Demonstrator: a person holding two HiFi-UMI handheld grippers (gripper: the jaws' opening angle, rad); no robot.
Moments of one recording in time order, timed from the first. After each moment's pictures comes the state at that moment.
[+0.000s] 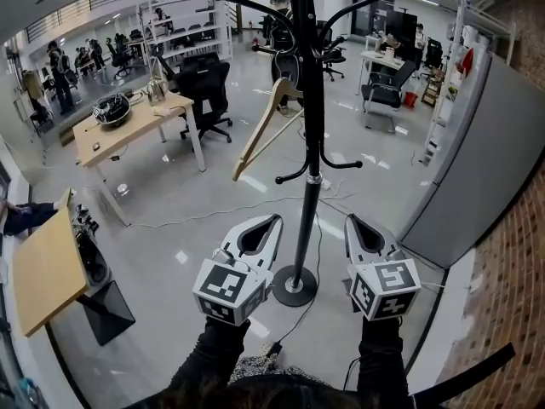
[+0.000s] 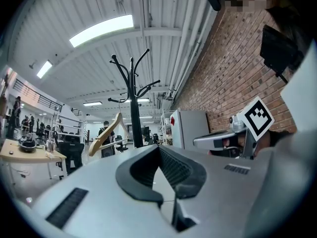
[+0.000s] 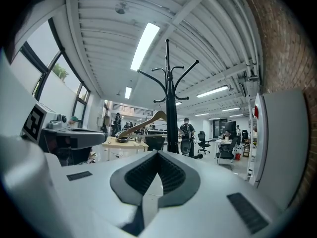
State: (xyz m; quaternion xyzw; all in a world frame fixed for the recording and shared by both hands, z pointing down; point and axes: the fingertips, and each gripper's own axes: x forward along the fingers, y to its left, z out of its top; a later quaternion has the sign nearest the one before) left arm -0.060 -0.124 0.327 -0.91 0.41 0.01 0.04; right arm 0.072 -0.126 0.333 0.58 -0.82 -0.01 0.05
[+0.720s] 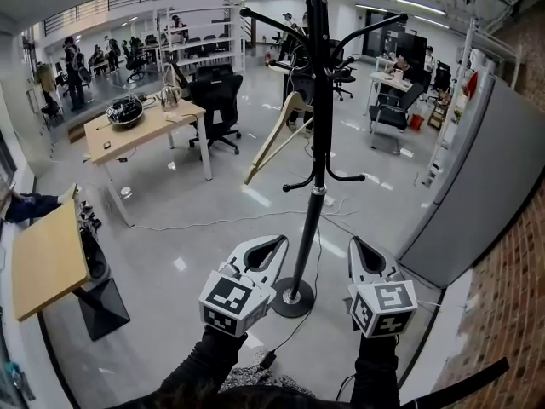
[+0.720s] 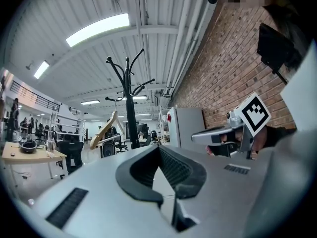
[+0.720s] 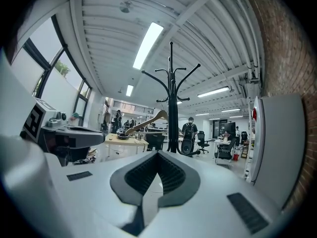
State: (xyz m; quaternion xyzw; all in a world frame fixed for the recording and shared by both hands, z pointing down) left arm -0.056 -0.084 0.344 -0.91 0.40 -0.02 0.03; right arm 0.077 -0.088 0.346 0.58 -0.81 -0.01 0.07
